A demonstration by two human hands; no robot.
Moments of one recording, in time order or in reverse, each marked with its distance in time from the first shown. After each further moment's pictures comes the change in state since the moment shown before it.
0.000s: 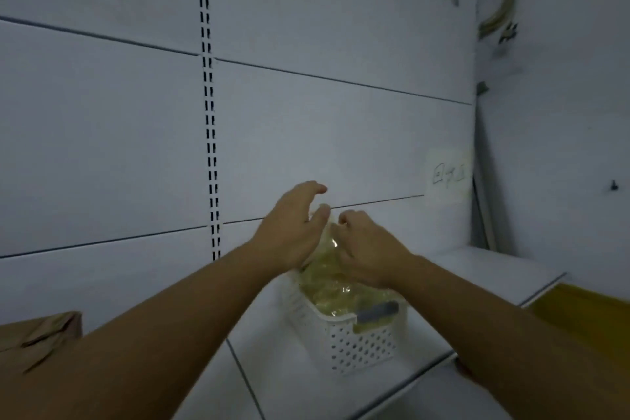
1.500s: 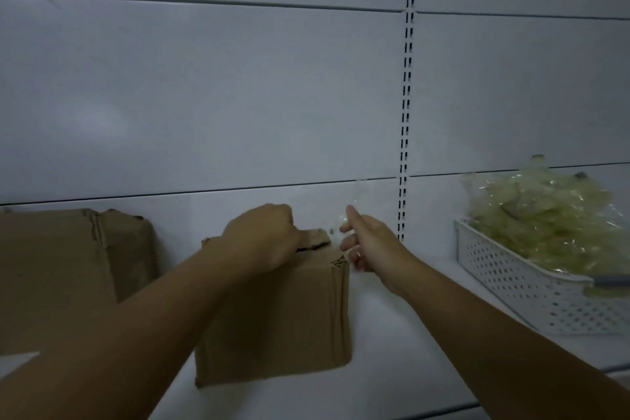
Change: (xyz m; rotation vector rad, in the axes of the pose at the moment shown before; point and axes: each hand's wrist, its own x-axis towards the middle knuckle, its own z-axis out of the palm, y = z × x) left_hand -0.181 -0.099 -0.222 0.643 -0.203 -0.611; right_hand 0.050 -0.281 0.059 1.435 -0.247 0.416
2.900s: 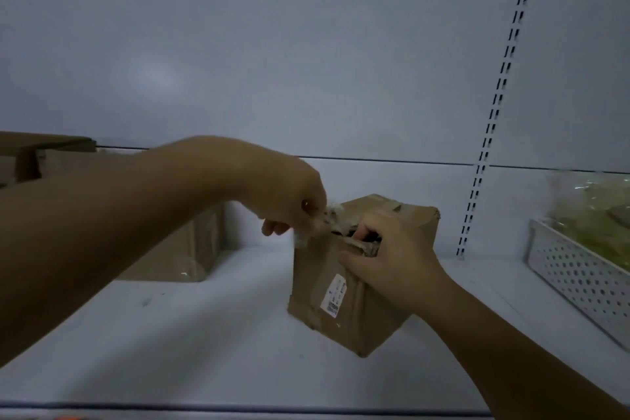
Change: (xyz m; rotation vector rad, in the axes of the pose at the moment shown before) left_hand -0.028 -0.054 -0.077 0.306 -0.475 0.285; right_hand -0.042 0.002 0.071 -0.731 -0.002 -0.625
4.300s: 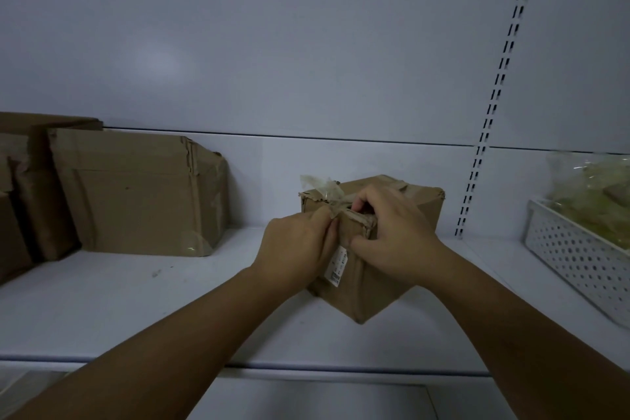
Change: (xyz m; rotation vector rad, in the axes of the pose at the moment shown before) left_hand 0.028 0.041 0.136 -0.134 1.085 -0.070; right_hand -0.003 0.005 -0.007 -0.038 -0.146 -0.057
